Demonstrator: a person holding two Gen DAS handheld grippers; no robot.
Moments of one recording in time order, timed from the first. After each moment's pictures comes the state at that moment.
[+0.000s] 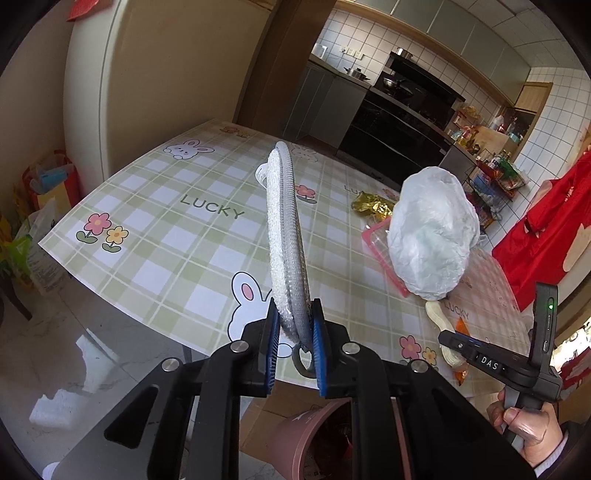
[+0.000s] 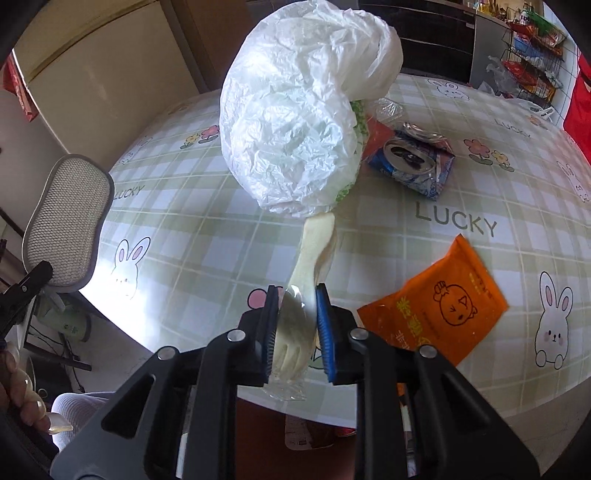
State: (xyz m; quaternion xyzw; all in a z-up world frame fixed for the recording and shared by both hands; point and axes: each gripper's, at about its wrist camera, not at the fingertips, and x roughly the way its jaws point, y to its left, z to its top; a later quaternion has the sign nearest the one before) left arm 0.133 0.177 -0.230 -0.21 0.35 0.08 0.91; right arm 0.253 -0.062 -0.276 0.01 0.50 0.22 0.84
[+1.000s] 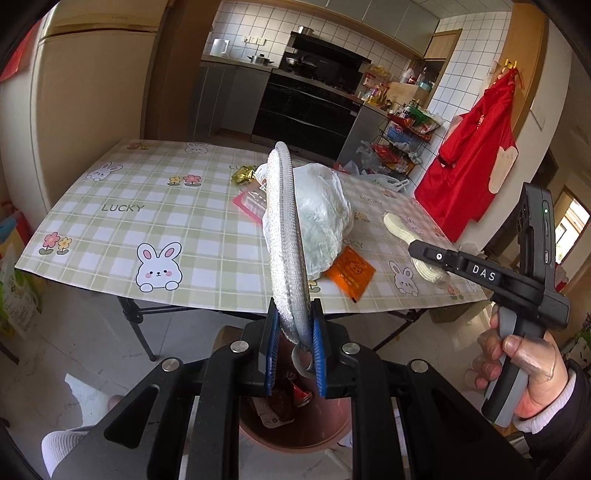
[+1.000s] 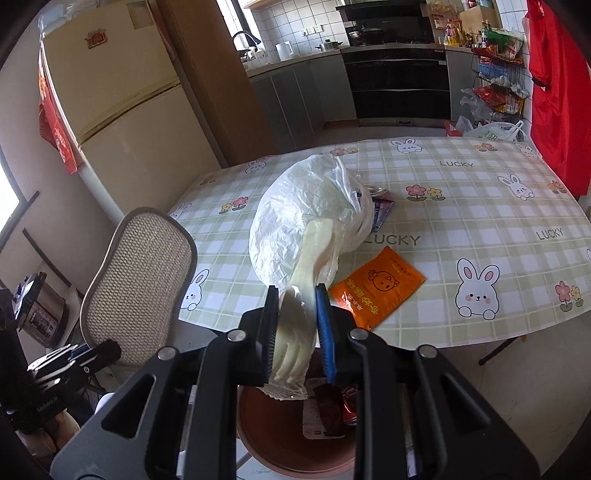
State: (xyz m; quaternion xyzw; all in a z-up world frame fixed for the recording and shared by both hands) left arm 0.051 0.059 -0.175 -0.14 0.36 -0.08 0.92; right arm 0.147 -0.158 -0.166 0.08 0.40 0.23 0.89
